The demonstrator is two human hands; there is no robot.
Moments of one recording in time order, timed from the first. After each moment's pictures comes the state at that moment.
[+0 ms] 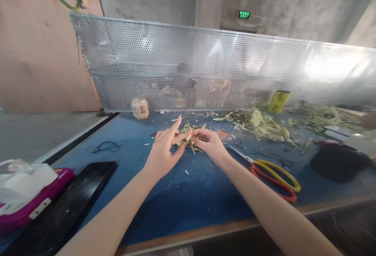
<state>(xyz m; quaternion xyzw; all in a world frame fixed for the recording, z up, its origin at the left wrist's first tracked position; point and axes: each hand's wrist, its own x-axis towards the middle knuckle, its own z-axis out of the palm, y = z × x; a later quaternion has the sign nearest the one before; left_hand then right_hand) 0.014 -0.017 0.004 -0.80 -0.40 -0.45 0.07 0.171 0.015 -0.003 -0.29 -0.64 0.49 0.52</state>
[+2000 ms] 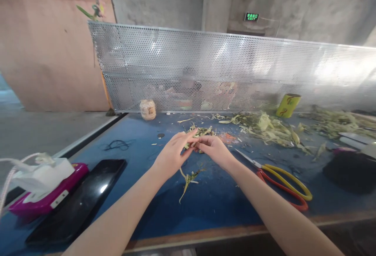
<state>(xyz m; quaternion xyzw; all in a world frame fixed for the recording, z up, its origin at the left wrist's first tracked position) 0.010 -0.010 -0.004 -0.85 -0.31 -0.42 0.08 0.170 0.015 -0.004 -0.33 -0.69 0.47 0.43</state>
